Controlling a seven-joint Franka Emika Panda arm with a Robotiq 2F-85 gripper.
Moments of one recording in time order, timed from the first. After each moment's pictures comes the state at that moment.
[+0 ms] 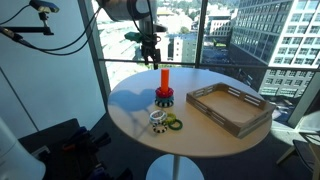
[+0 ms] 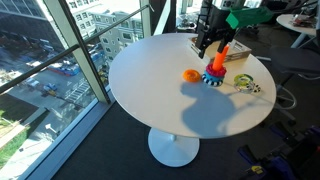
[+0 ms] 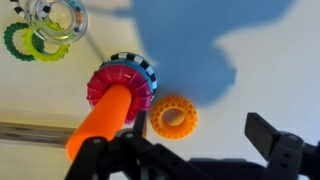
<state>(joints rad) 0.12 0.21 0.09 -2.00 -0.04 2.22 0.31</state>
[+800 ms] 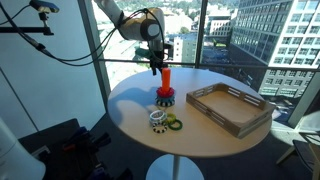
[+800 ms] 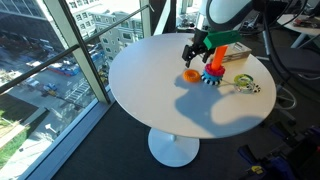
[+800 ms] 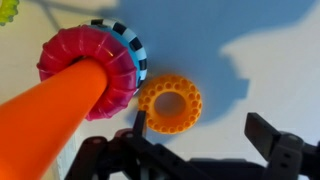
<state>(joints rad) 0.14 0.45 0.06 -1.86 -0.05 2.36 0.32</state>
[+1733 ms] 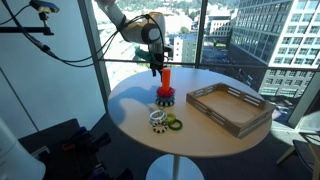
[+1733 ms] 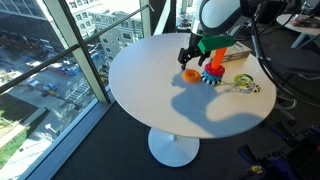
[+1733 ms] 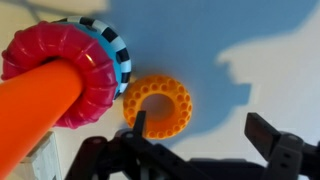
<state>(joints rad) 0.15 0.51 0.06 -1.81 -0.01 2.36 0.32</state>
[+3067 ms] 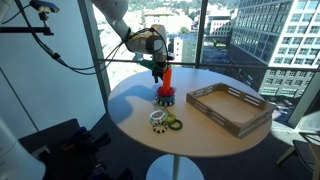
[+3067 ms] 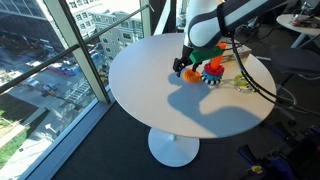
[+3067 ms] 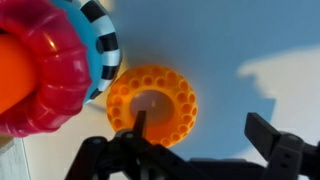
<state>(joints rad) 0.20 0.67 0.02 -1.69 -0.04 2.39 0.32</state>
